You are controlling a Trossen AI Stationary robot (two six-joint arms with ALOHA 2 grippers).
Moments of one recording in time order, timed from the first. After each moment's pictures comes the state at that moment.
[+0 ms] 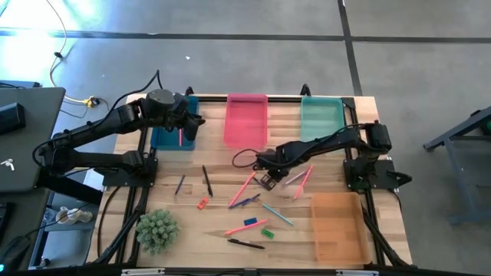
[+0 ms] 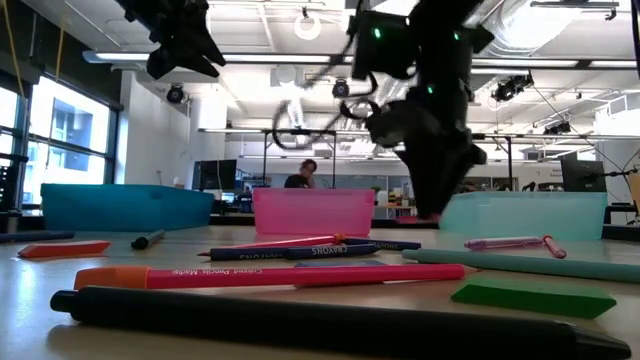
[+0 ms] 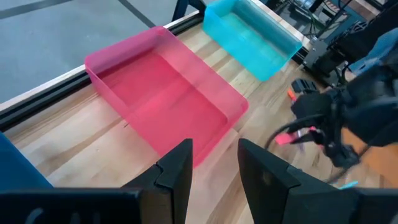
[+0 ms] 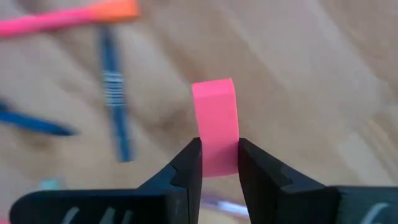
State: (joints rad) left arm 0.57 0.93 0.94 -0.62 0.03 -0.38; right arm 0.05 1.83 1.21 -0.77 0.00 0.78
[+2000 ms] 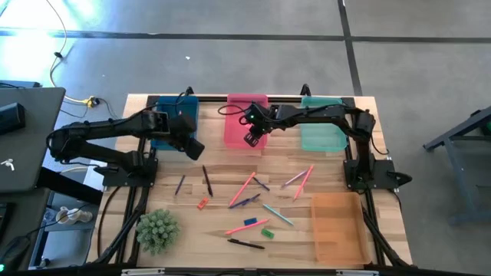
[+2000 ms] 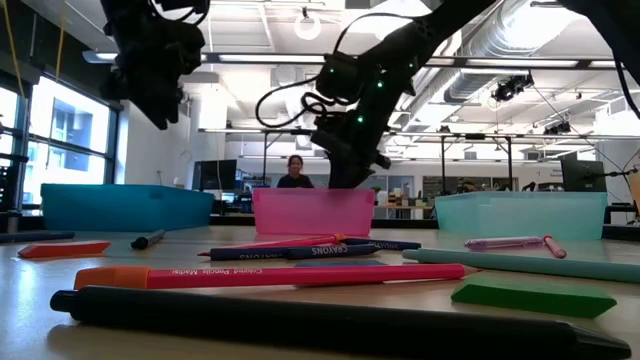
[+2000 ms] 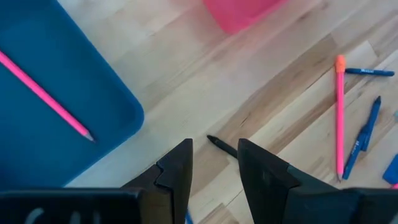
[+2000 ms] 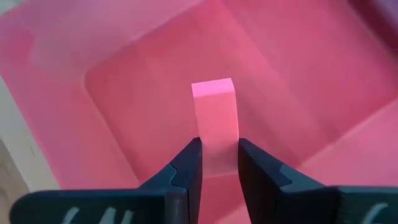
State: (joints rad) left arm 0.37 1.11 0.94 -1.01 -0.06 -0.69; right arm -0.34 1.99 1.42 -0.48 0.09 0.22
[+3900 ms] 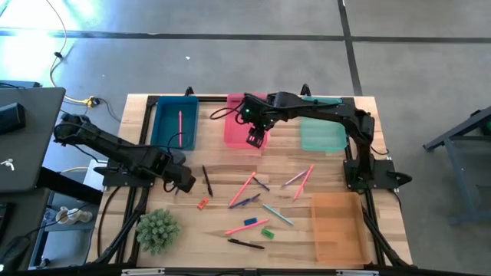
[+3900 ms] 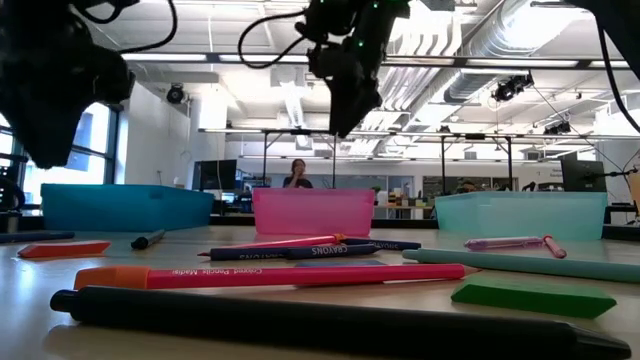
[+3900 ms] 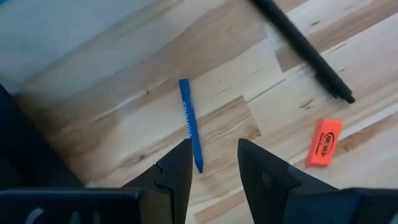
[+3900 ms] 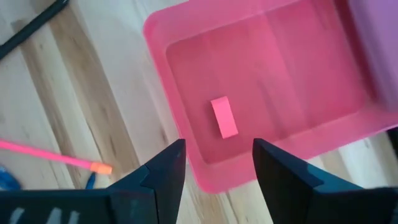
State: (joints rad) left arm -0.20 1.13 0.71 -1.04 -0.09 -1.40; right arm -0.27 1.96 1.85 -1.06 0.05 0.07
